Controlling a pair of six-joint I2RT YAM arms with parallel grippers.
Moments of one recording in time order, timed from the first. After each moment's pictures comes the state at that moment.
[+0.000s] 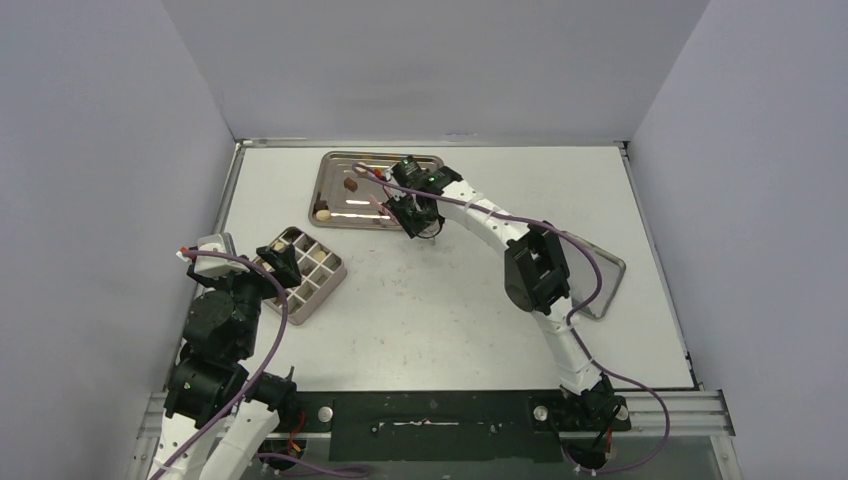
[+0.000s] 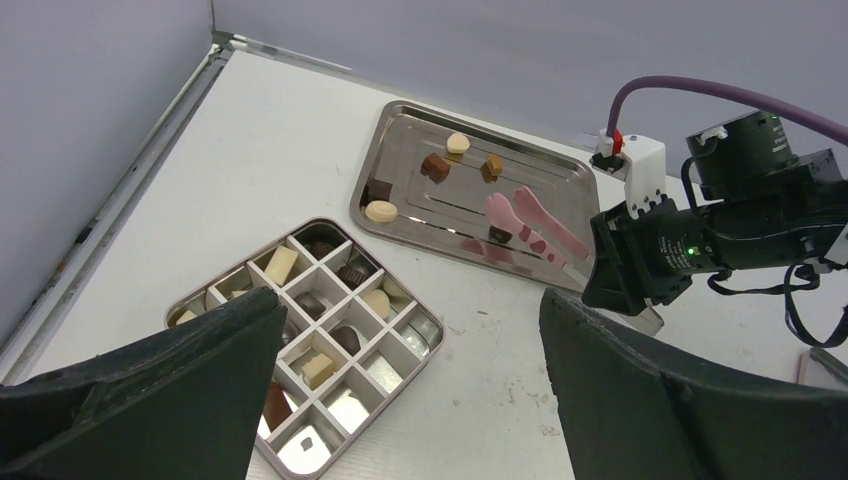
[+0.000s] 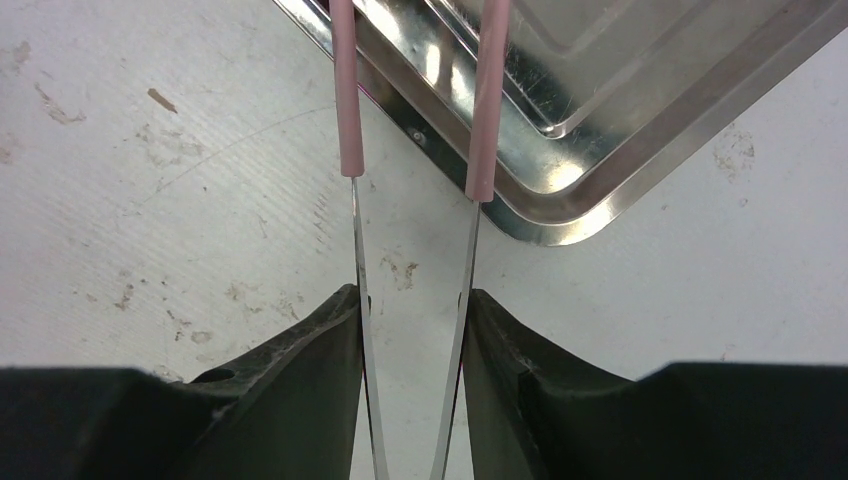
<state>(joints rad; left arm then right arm) -0.34 0.35 0.72 -0.44 -0.41 -0.33 0.71 2.30 2.12 -0.88 0.04 -0.05</state>
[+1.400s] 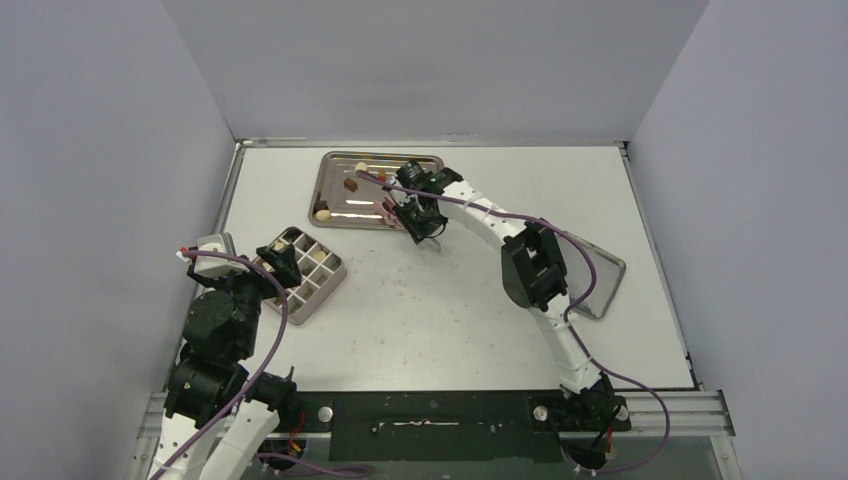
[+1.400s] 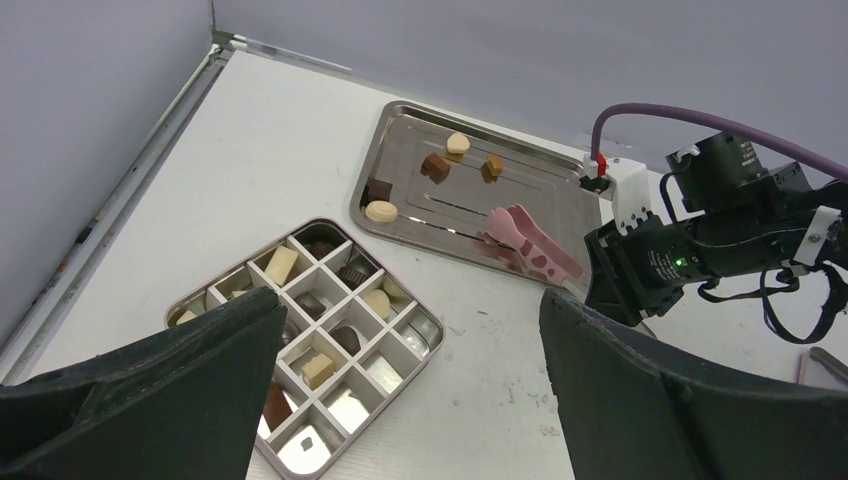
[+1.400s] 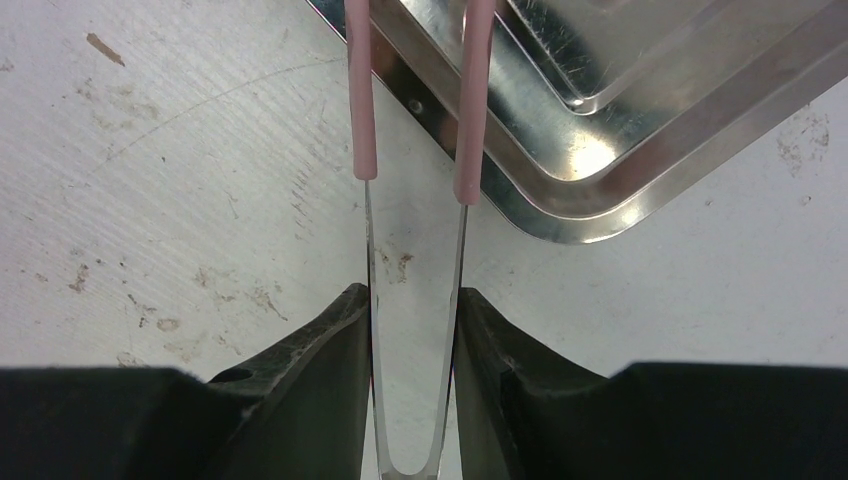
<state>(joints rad) -0.34 0.35 0.72 -0.44 -0.41 -0.33 0.68 2.37 2.14 -0.94 -0.02 -0.09</state>
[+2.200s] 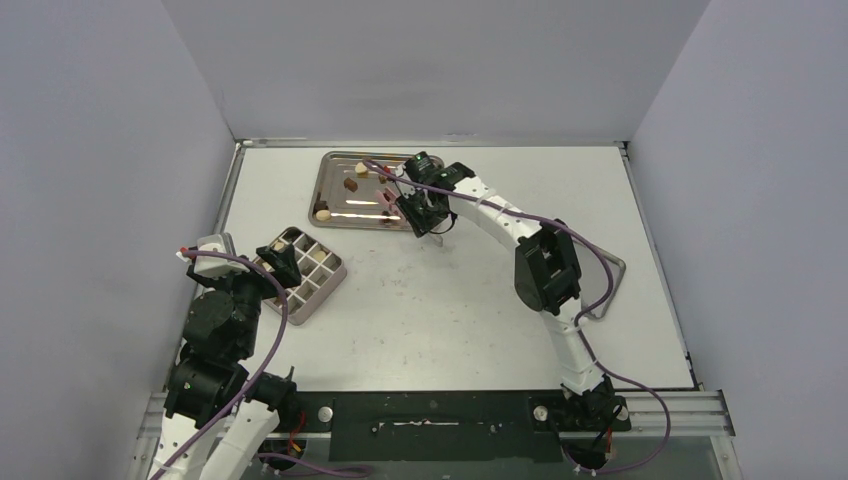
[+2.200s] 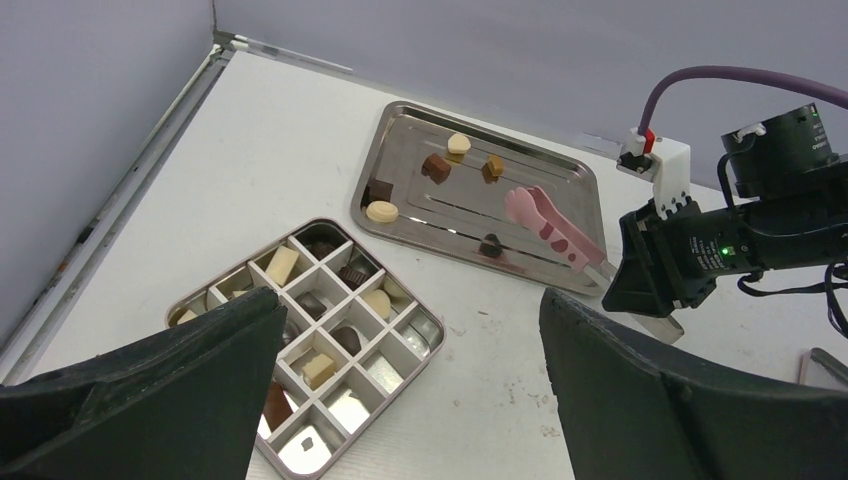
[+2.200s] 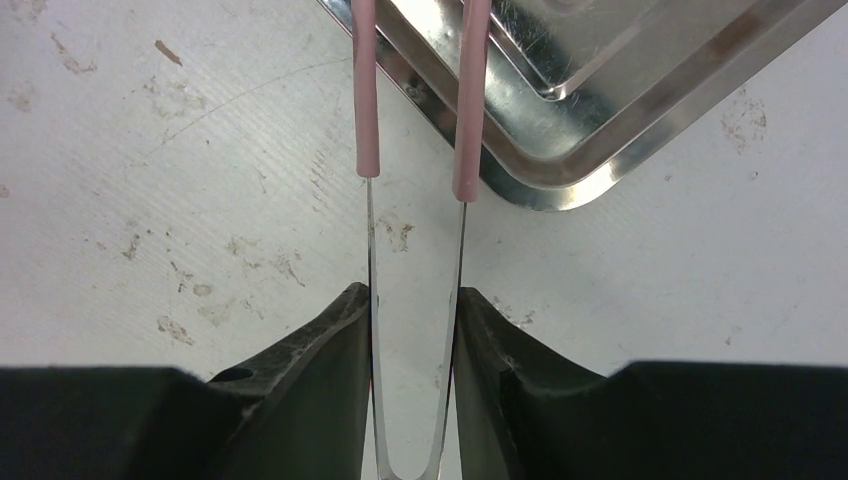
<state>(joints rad) -0.34 0.35 0.72 -0.44 -0.41 -0.33 0.67 2.27 2.07 -0.89 -0.05 -0.08</state>
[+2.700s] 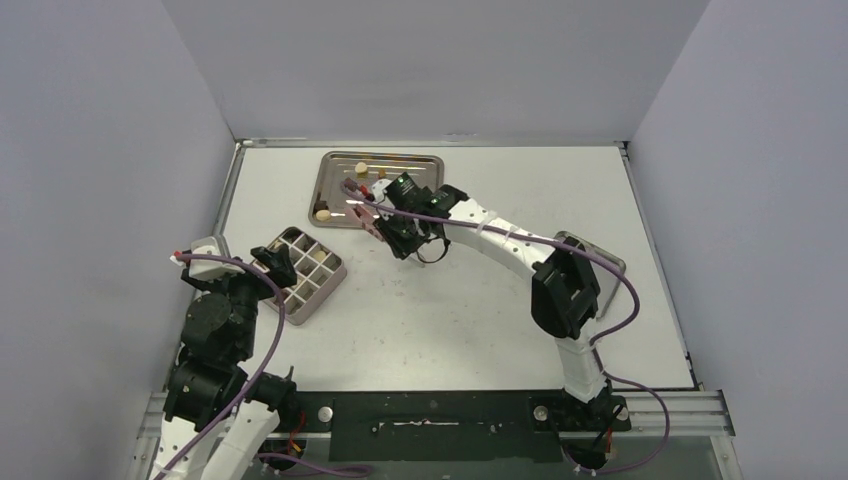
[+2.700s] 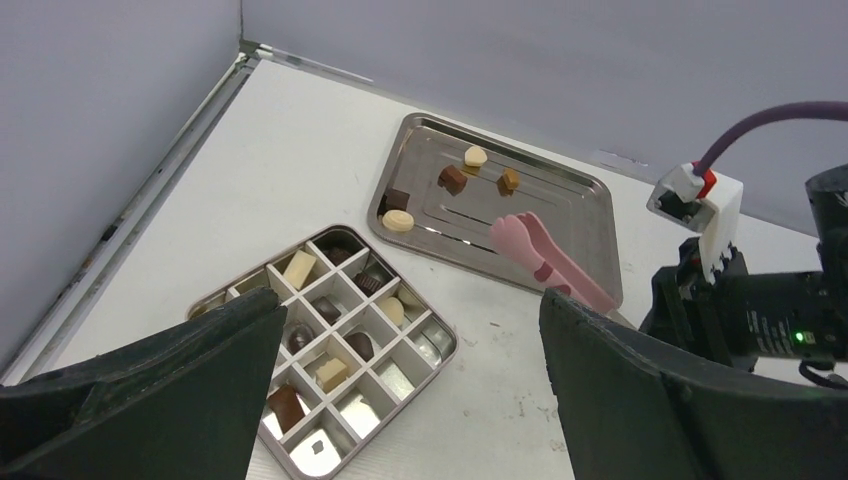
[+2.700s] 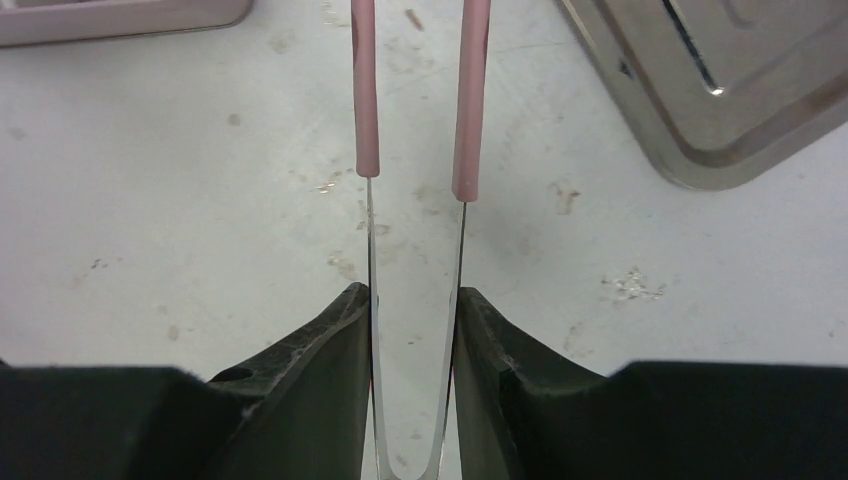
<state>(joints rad) -0.33 0.34 0.72 -0.44 -0.44 -0.33 0.80 2.06 1.85 -0.80 -0.07 -0.03</state>
